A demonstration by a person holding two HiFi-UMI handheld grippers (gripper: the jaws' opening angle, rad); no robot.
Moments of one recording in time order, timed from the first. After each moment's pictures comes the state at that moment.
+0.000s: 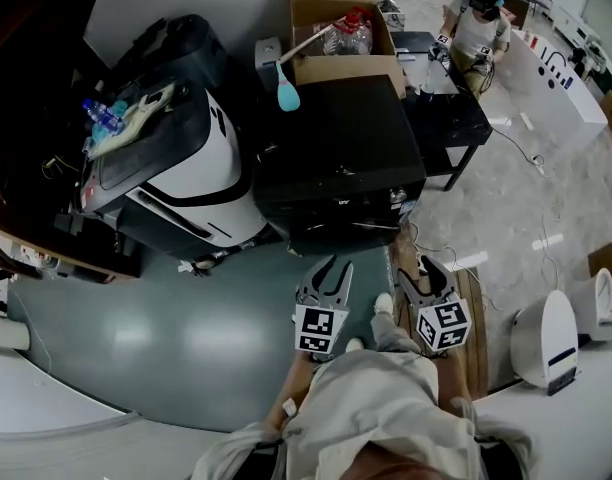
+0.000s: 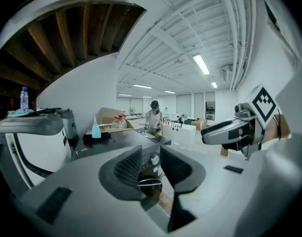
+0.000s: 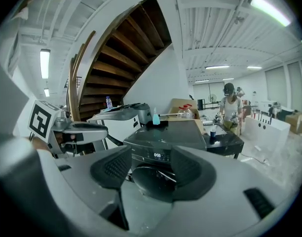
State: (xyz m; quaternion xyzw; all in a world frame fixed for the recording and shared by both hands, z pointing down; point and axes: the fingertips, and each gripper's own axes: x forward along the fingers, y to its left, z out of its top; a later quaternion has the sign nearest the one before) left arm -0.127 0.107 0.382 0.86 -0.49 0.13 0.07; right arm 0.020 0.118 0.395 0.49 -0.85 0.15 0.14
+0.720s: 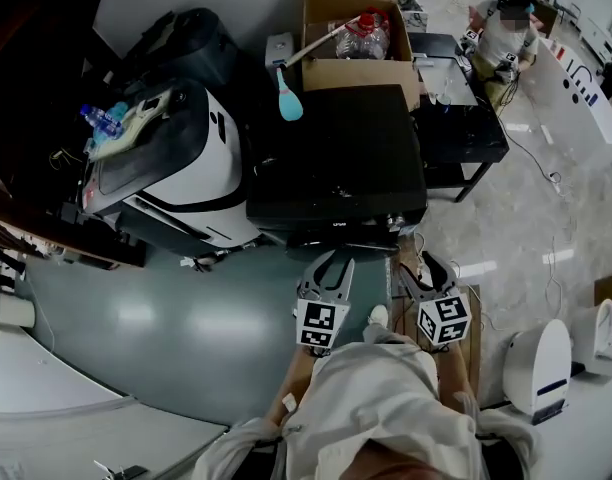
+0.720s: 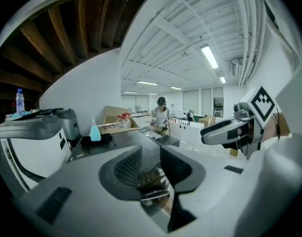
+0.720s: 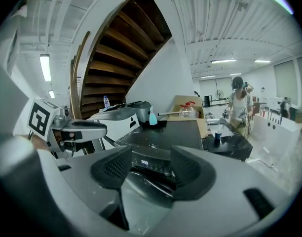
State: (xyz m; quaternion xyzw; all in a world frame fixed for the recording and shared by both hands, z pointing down) left arm -0.084 0.005 0.387 0.84 -0.52 0.15 0.07; right arm 0.064 0.002 0.408 0.45 -0.87 0.16 0.15
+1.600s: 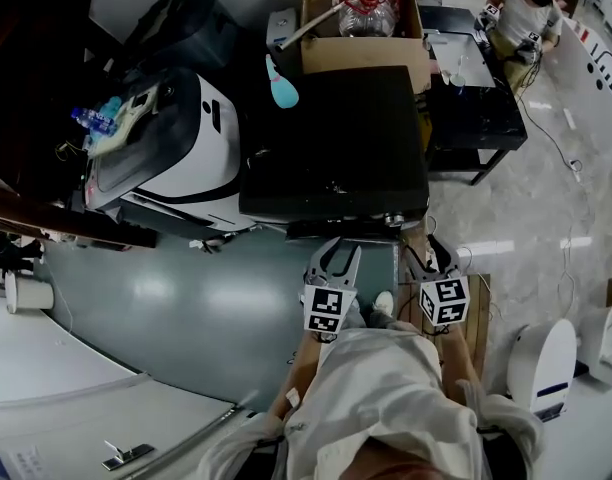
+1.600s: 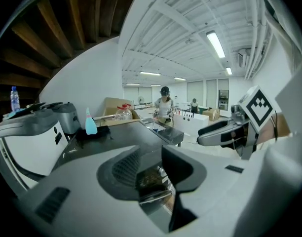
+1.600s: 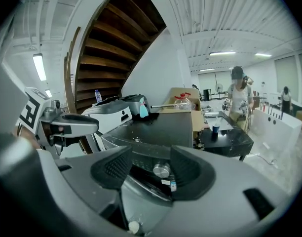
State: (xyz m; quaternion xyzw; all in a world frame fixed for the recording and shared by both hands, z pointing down) left arm -0.041 -0.058 0.430 0.81 -0.54 0.20 0.10; right arm 0.109 -0.077 0.466 0.45 -0.86 0.18 0.17
